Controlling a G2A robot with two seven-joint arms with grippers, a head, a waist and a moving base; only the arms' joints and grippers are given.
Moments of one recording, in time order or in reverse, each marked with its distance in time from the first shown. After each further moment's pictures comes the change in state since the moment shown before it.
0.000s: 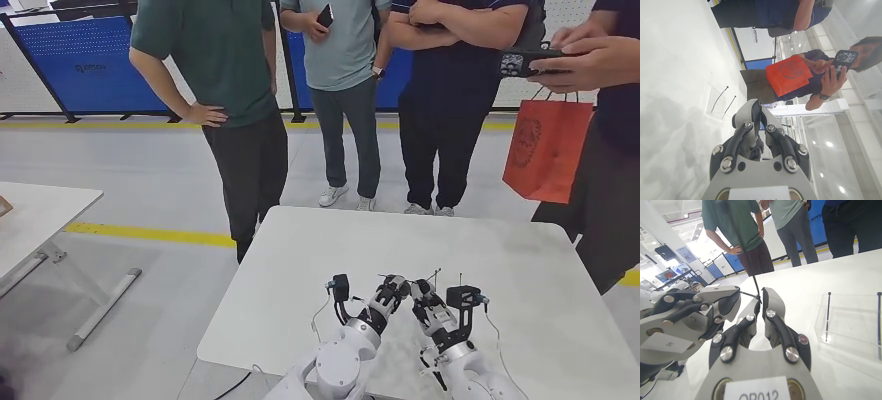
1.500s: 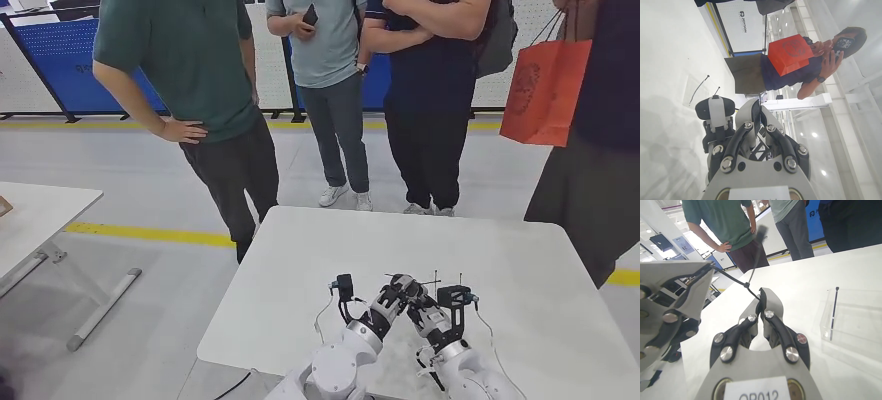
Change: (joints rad) left arm 0.028 0.010 -0.001 -0.061 -0.046 -0.069 -0.053; right arm 0.027 0.000 -0.024 0.041 -0.026 -0.010 0.035
